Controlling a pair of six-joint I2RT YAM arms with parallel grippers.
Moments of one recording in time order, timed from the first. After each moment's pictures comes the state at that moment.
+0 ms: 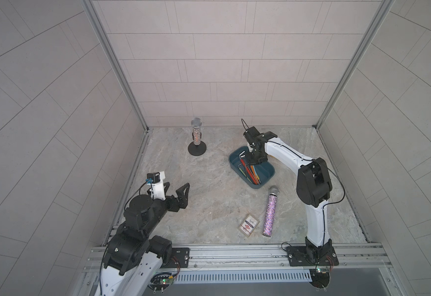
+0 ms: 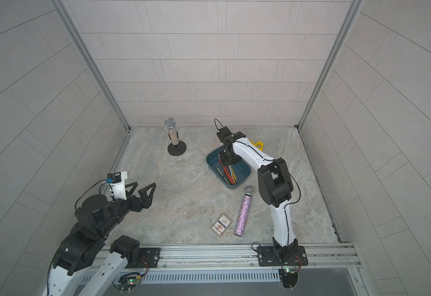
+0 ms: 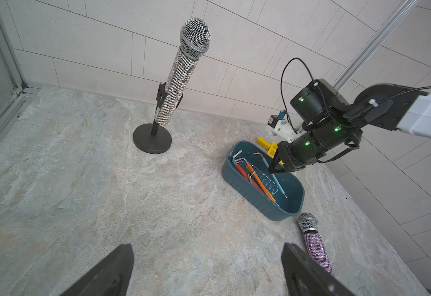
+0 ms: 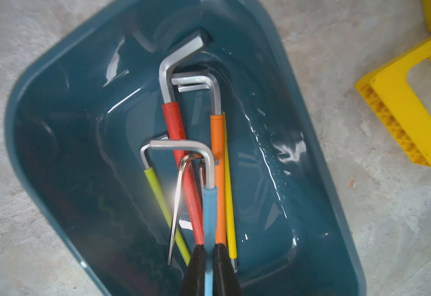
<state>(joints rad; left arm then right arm) -0.32 0.31 0.70 -0.69 0.04 -0.35 0.44 2.10 1.82 -1.04 0.05 0.30</state>
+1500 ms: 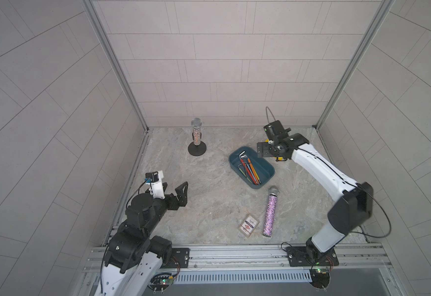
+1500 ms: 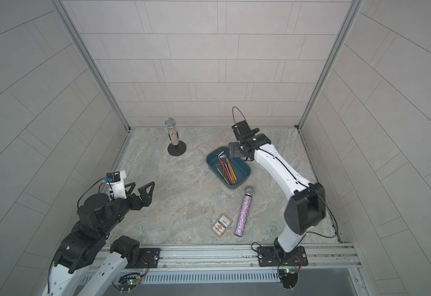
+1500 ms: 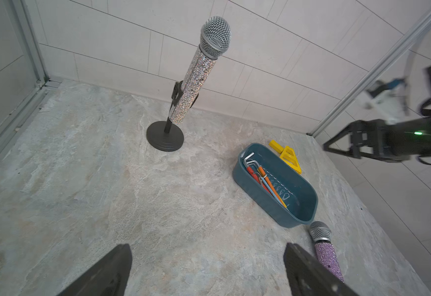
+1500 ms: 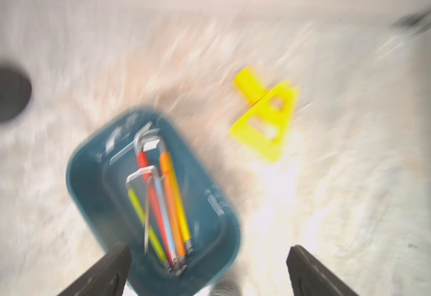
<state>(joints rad) -0.32 0.34 0.70 -0.70 -0.05 -0.40 0.39 1.51 1.47 -0.85 0.34 0.37</state>
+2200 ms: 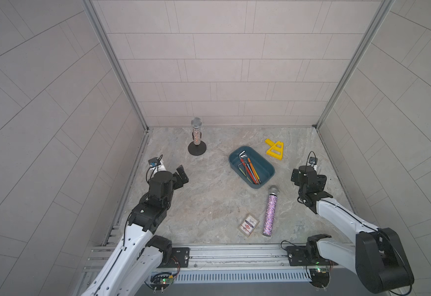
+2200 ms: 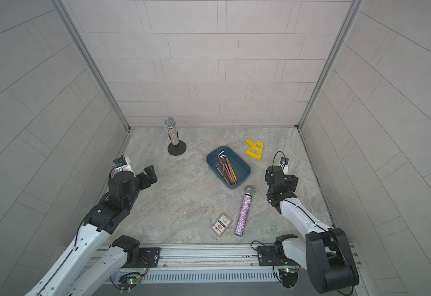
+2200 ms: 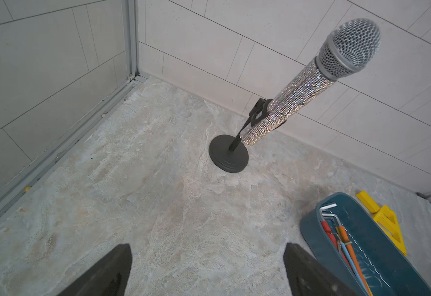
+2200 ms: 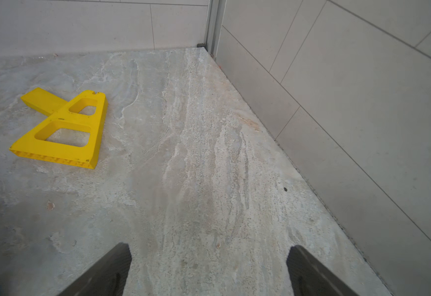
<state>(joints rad) -0.32 0.69 0.63 -0.38 -0.41 -0.50 0.10 1.19 0.44 0.16 0.59 0.20</state>
